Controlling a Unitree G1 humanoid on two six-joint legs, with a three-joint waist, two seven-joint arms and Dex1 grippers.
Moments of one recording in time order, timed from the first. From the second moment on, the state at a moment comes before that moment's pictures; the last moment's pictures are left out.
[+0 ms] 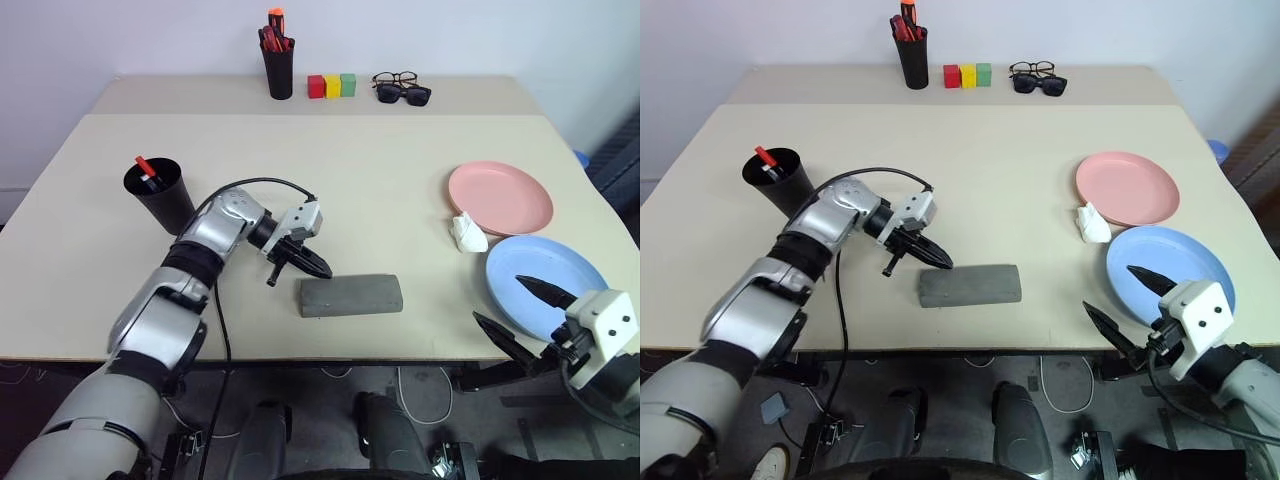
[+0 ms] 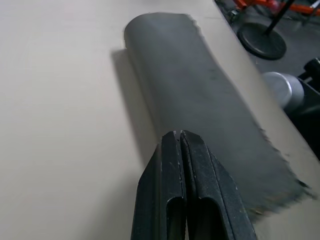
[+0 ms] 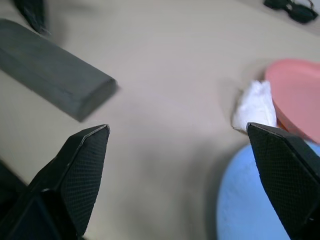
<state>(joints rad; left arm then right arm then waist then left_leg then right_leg) -0.99 0.41 -0.42 0.73 -0.14 0.08 -1.61 0.46 -0.61 -0.54 -0.58 0.44 0.30 0.75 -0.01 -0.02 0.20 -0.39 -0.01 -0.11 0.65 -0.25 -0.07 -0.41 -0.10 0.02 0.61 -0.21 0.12</state>
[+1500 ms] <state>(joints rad) -0.78 0.42 -0.37 0.04 -0.23 0.47 -1.28 0.20 -0.72 -0.35 -0.24 0.25 0.45 0.64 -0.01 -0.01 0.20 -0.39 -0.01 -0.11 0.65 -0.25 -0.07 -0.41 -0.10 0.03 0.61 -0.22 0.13</state>
